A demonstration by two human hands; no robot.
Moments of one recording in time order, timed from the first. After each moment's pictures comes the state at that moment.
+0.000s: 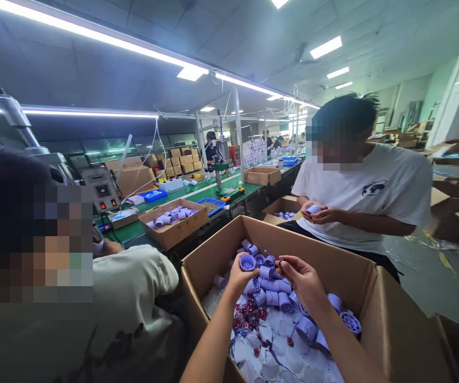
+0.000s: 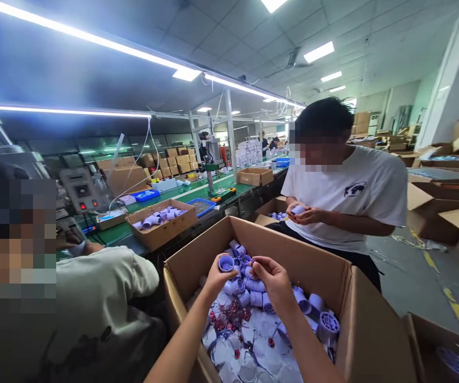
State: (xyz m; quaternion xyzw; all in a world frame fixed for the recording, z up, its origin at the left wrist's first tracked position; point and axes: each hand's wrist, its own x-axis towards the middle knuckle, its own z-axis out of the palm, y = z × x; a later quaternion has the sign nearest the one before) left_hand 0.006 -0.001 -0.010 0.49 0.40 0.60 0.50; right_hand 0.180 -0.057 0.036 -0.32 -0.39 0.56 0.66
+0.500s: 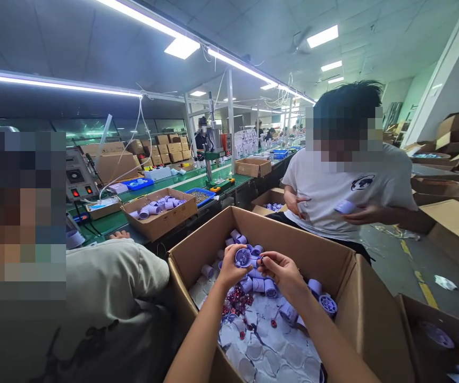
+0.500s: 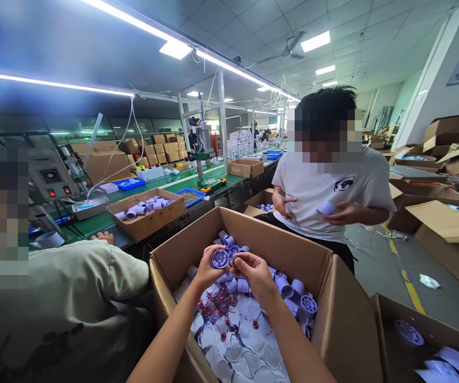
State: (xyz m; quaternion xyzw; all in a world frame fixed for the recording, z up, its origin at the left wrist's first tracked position) left_hand 0.007 -0.013 0.000 0.67 0.39 0.54 0.33; right_hand 0.170 -0.065 0.040 -0.34 -0.40 0.61 0.59
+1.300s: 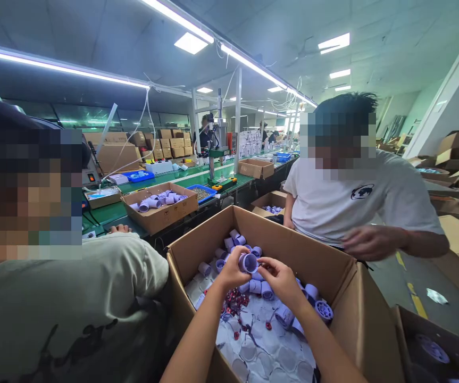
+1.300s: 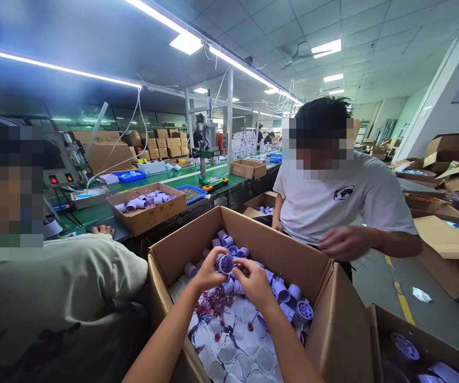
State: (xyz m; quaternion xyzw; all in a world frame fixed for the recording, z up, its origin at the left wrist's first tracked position) left_hand 0.009 -0.018 0.002 0.70 0.33 0.50 0.39; right_hand 0.173 -0.059 0.019 -0.47 -0.62 0.36 0.51
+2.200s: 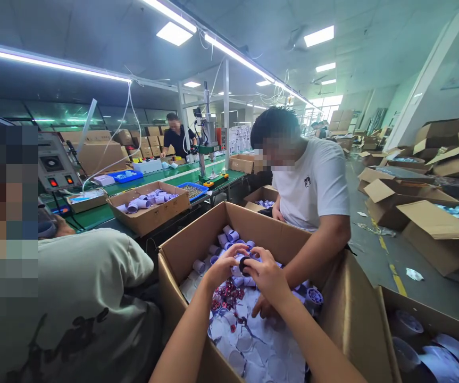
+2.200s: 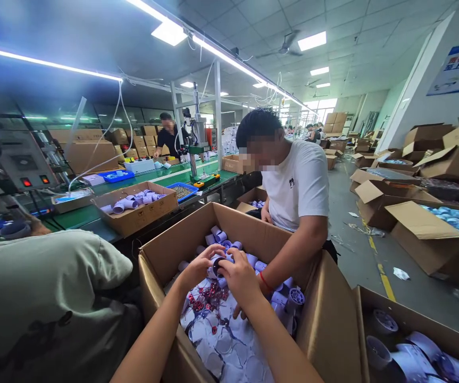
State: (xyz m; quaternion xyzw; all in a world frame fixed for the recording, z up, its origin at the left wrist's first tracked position) left_hand 0.004 -0.025 0.019 0.60 0.29 0.42 0.62; right_hand 0.156 -0.071 0.020 -0.52 -0.77 -0.01 0.35
